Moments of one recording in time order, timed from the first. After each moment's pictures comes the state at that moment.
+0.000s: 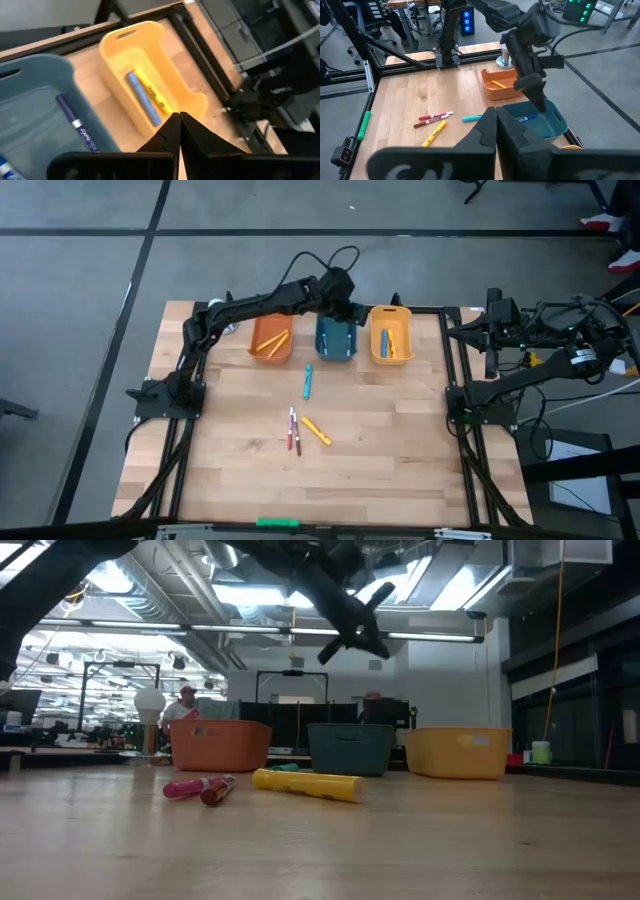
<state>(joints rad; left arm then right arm) 0.42 2.08 1.95 -0.52 0.12 -0.72 0.17 0.89 1.66 -1.19 0.37 0.18</state>
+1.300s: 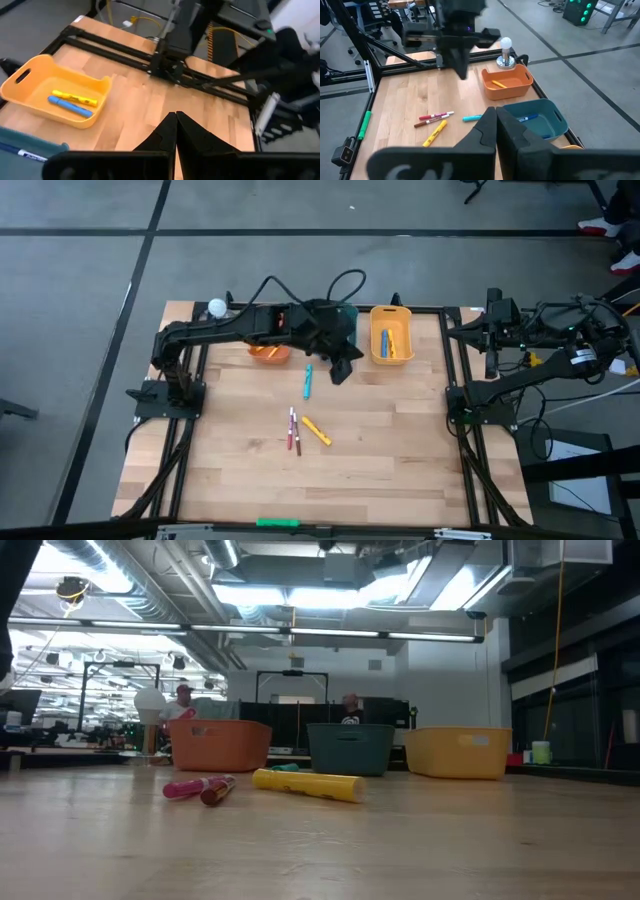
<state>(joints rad) 0.08 1.81 1.99 -0.70 0.03 -0.32 0.17 0.89 1.66 -1.19 0.36 0.18</state>
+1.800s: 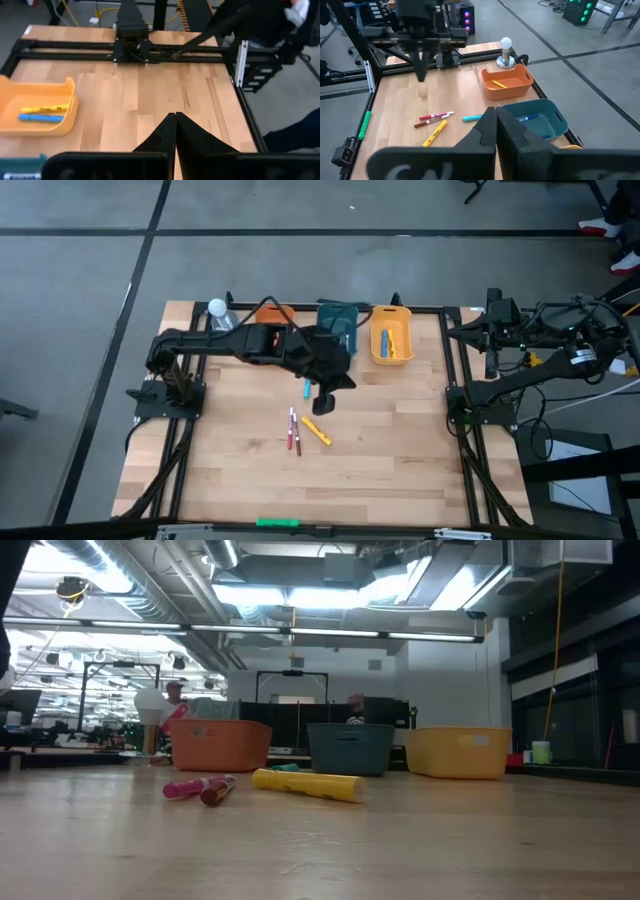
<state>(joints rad) -0.06 1.79 1.99 -0.79 0.05 -0.09 0.17 0.89 1.66 -1.19 0.36 0.18</state>
